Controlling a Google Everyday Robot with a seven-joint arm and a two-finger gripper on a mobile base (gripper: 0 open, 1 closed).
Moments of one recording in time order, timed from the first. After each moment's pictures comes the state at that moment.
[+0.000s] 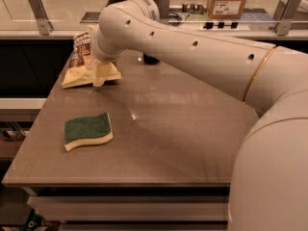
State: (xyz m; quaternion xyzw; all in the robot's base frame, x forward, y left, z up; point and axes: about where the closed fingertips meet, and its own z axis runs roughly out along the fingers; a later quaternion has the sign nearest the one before) arm 0.712 0.182 0.878 -0.73 0.52 -0.07 0.43
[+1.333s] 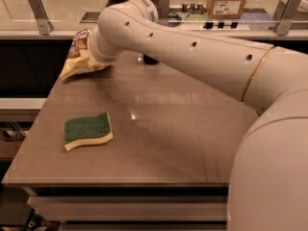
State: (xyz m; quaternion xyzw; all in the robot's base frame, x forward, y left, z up) arm 0.710 0.186 0.875 -0.74 0.52 -0.07 0.42
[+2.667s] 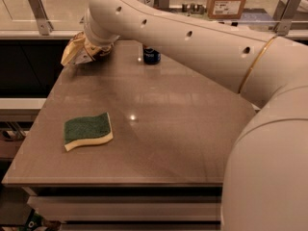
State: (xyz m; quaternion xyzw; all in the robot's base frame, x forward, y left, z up) arm 0.728 0.187 0.927 -0.74 0.49 -0.13 0.44
